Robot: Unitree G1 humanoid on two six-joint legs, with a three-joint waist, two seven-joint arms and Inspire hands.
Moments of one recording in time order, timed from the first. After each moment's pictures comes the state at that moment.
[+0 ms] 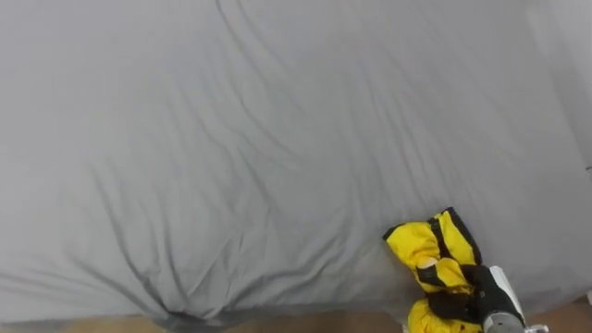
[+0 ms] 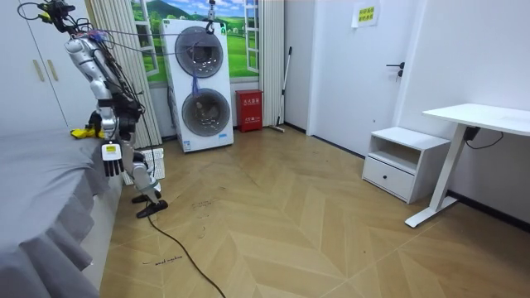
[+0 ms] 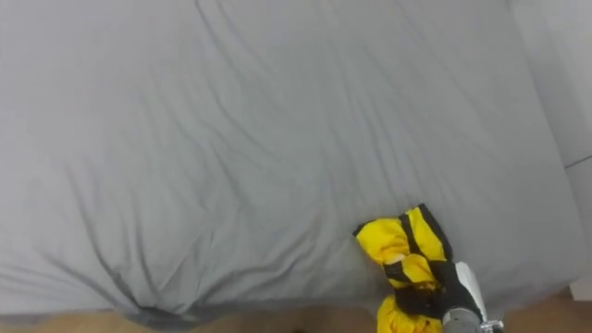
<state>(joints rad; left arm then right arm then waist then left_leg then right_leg) 0.05 0.22 -0.07 1.15 -0.32 -0.07 0.01 -0.13 -0.33 0.01 1.02 -0.20 -0.11 -0.21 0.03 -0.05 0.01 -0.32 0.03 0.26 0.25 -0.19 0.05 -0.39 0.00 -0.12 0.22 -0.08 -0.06</state>
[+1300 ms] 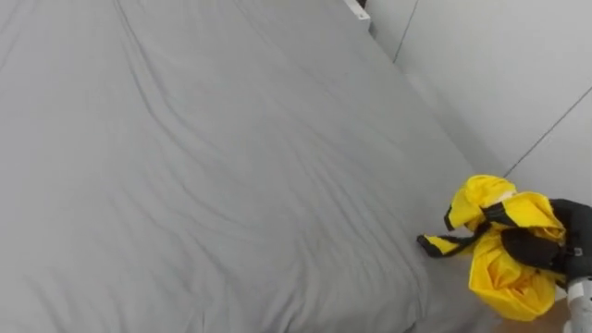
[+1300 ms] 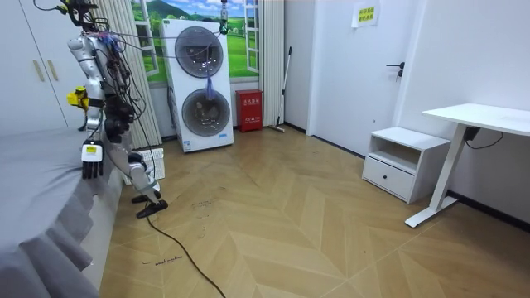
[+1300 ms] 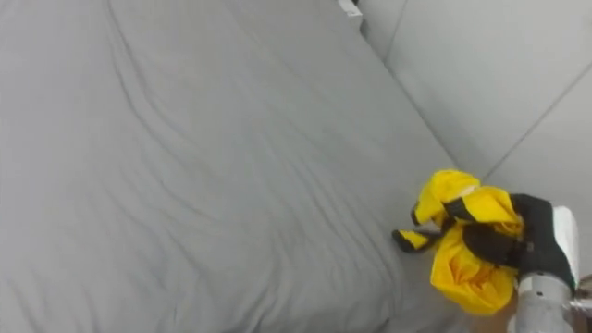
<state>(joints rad) 0.21 0.23 0.15 1.08 -0.11 0.04 0.04 0.14 -0.39 -0.31 0.38 -0.20 -0.04 -0.20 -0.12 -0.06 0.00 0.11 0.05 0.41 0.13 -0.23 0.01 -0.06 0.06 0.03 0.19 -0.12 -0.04</state>
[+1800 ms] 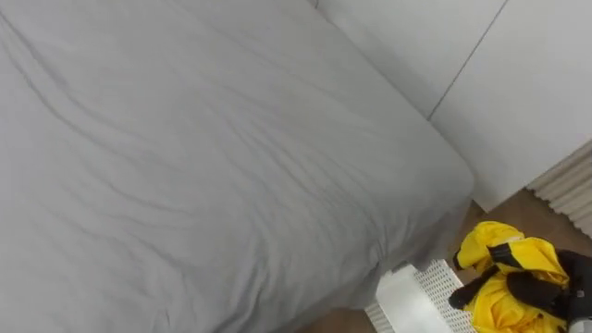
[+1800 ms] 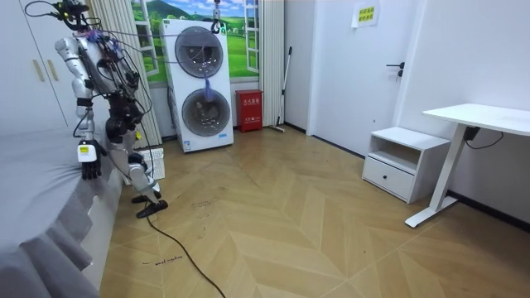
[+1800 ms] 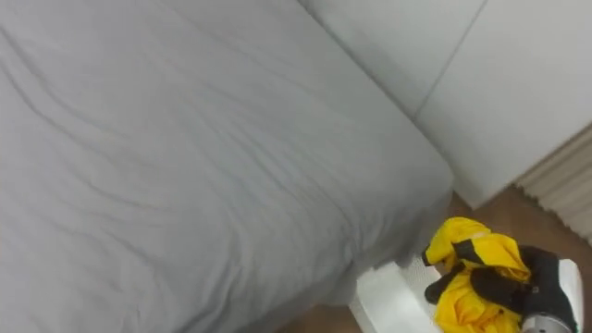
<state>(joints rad) 0.17 0.26 0.08 1.09 -0.09 0.11 0.04 0.08 -0.35 -0.34 0.58 -0.20 -0.02 -0.21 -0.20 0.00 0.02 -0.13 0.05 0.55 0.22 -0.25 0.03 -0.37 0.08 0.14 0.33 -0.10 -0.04</state>
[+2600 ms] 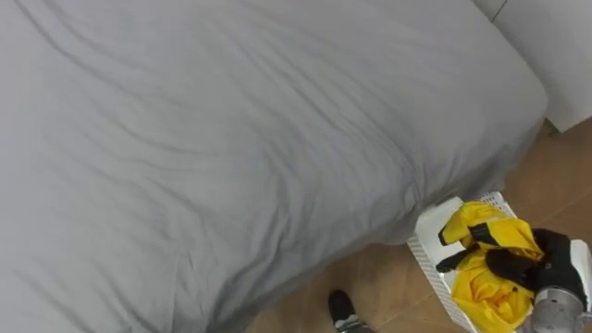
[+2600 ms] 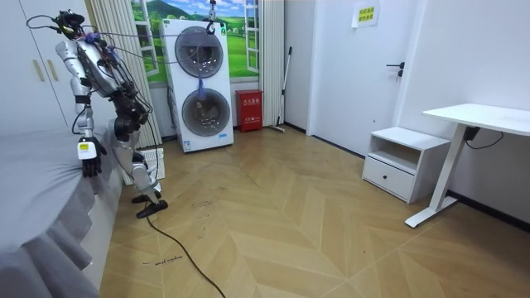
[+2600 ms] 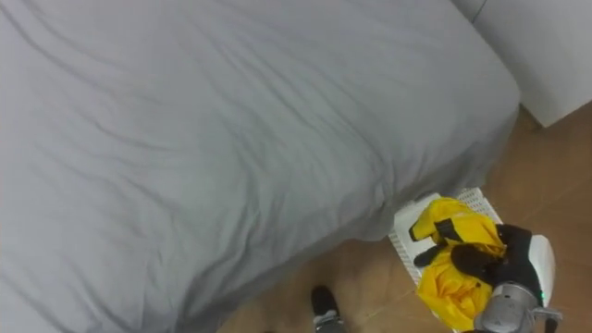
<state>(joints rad) 0.02 0.26 -0.11 1.11 -0.29 0.06 0.04 -0.12 -0.37 -0.21 0.85 -0.12 -0.08 -0.38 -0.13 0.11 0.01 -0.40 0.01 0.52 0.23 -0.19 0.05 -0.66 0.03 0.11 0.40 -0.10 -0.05</state>
